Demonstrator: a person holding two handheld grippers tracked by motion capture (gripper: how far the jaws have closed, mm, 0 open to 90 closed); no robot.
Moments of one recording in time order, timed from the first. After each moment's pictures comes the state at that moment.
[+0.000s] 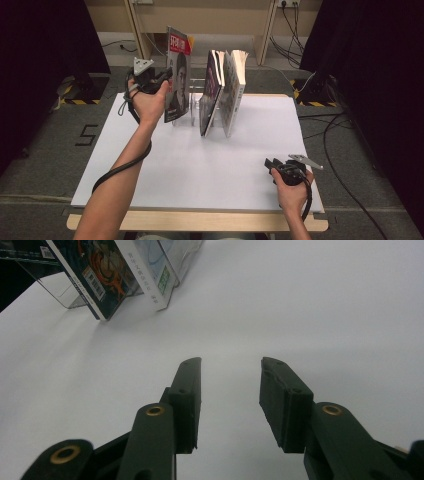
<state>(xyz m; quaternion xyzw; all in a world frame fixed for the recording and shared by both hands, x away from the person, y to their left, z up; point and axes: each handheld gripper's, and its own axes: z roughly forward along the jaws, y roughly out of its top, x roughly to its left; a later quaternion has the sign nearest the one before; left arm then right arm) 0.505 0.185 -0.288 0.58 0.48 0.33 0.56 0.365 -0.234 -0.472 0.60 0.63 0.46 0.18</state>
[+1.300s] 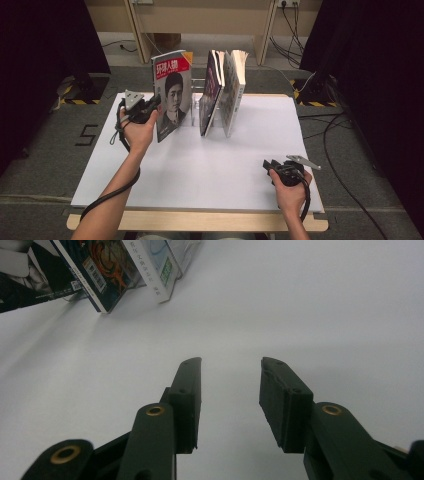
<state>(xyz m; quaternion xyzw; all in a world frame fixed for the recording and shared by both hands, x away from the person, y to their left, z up) 0.468 0.223 -0.368 0.59 0.49 0.34 0.54 0.365 -0.230 -0.474 0.60 0.63 0.45 0.17</state>
